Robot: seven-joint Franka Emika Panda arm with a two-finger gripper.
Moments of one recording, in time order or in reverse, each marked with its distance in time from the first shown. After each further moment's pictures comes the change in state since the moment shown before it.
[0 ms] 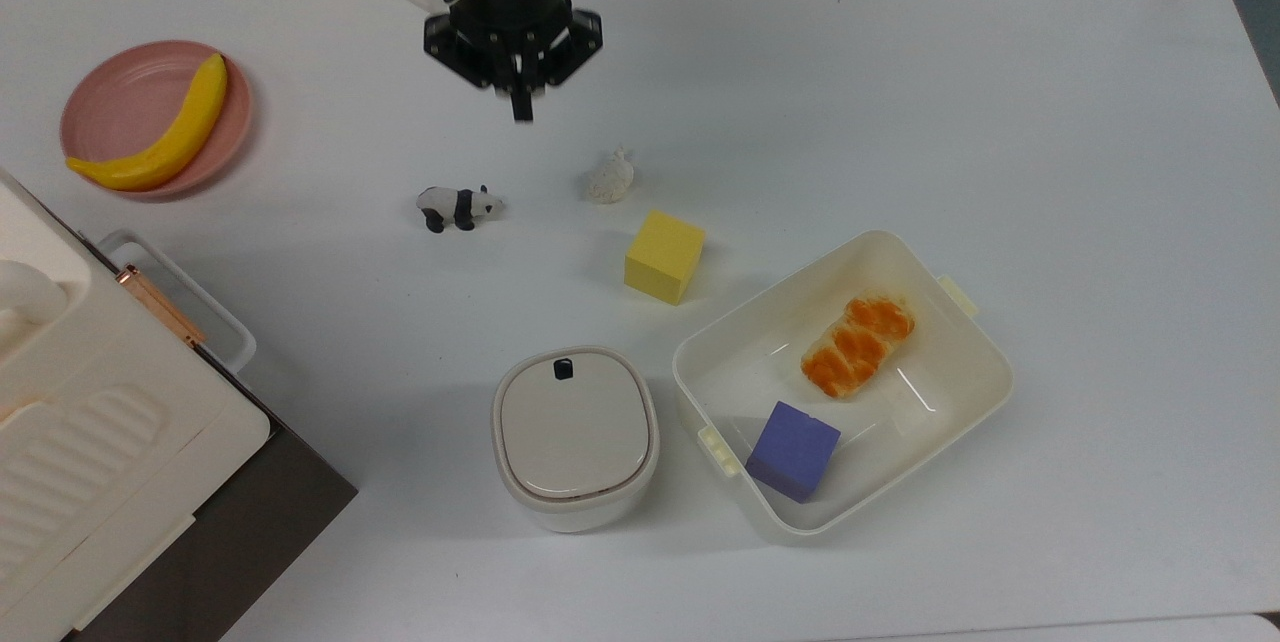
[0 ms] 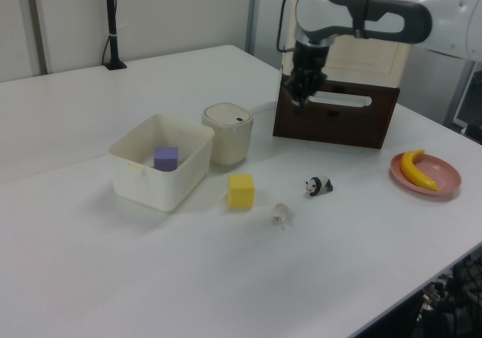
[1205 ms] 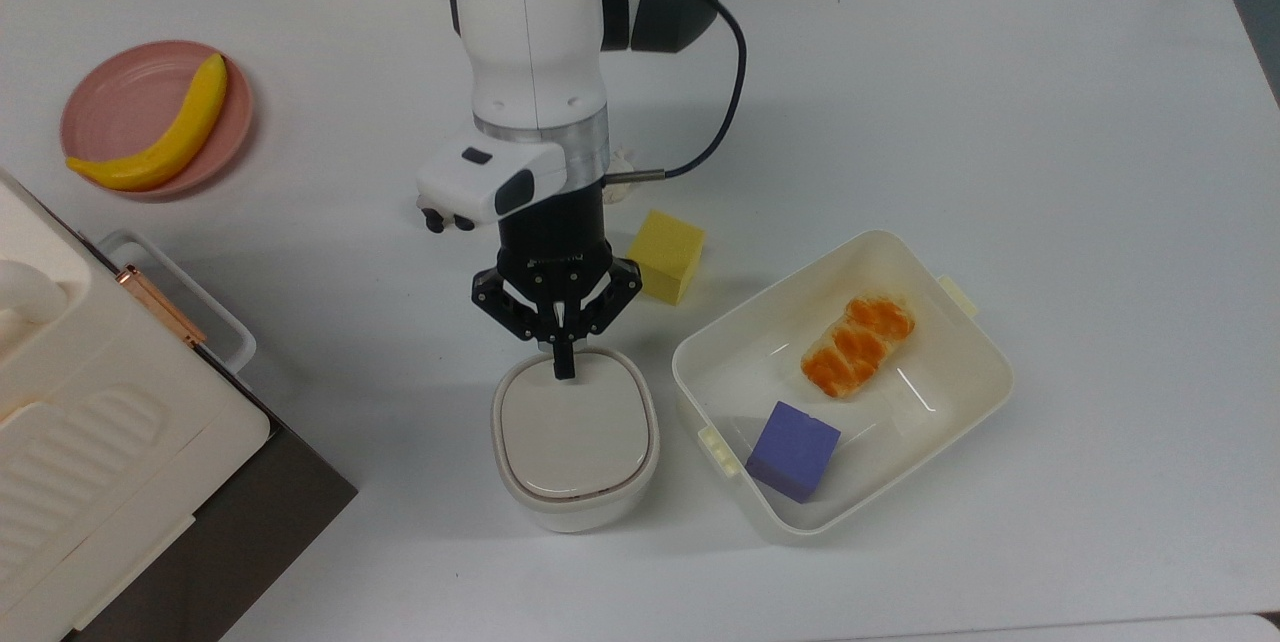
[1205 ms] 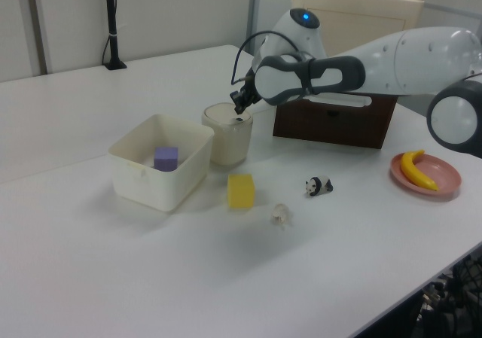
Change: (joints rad) arm 0.034 0.310 0.000 0.034 -0.001 0.716 0.000
